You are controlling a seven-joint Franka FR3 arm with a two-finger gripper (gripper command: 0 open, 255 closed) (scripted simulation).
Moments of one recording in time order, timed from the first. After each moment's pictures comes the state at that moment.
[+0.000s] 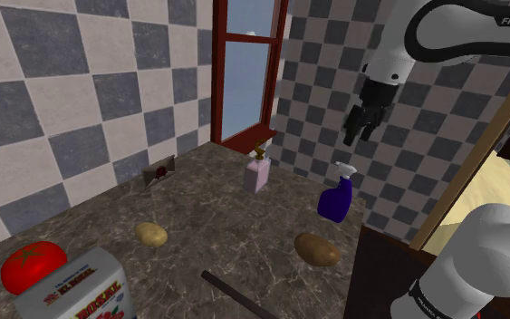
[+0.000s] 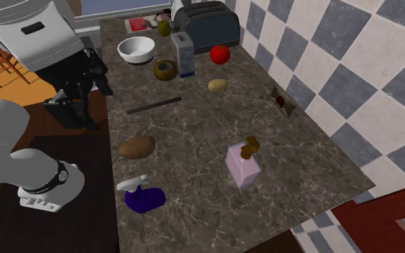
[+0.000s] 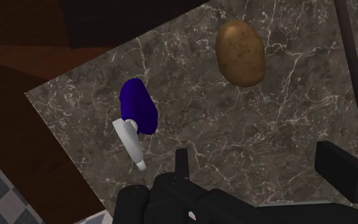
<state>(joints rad) -0.02 -0.75 0.01 -2.37 0.07 1.66 0.03</state>
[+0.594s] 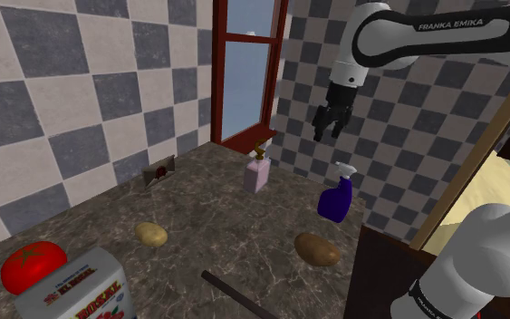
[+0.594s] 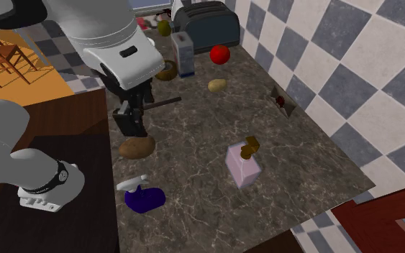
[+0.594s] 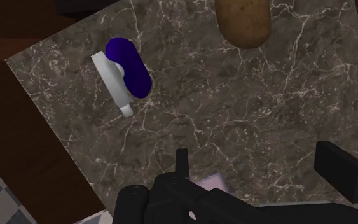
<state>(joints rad) -0.02 -0.46 0.02 -2.22 0.07 1.77 0.03</state>
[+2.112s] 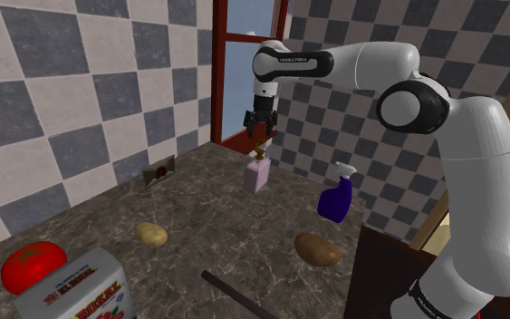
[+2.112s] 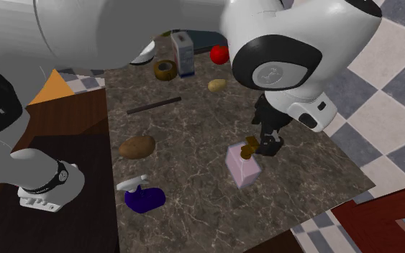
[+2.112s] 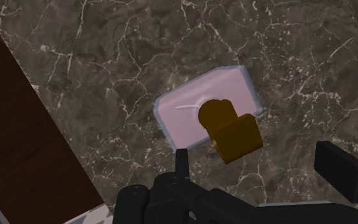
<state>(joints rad) -0.01 0.58 0.02 -1.17 0.06 1.66 0.06</state>
